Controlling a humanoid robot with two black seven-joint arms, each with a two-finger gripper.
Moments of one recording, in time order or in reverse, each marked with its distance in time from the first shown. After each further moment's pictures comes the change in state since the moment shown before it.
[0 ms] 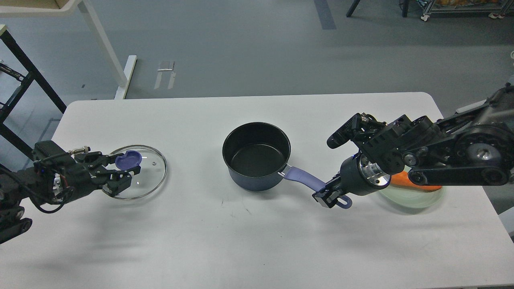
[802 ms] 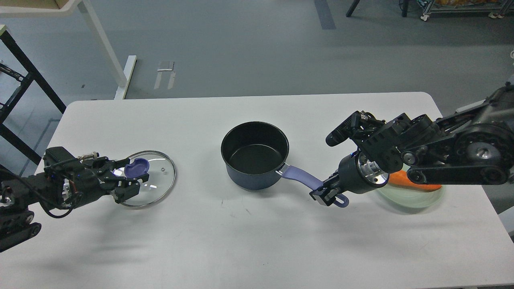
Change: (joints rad) left arm 0.014 -0.010 -0.003 -0.001 0.002 0.001 0.000; right arm -0.002 0.001 0.010 -0.003 0.000 -0.005 0.000
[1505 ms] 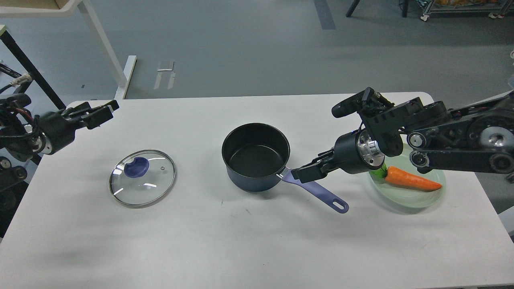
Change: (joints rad) left arm -0.181 0.078 -0.044 0.000 -0.714 -0.214 0.000; right arm -0.064 -0.118 0.189 -0.016 0.114 -0.053 0.006
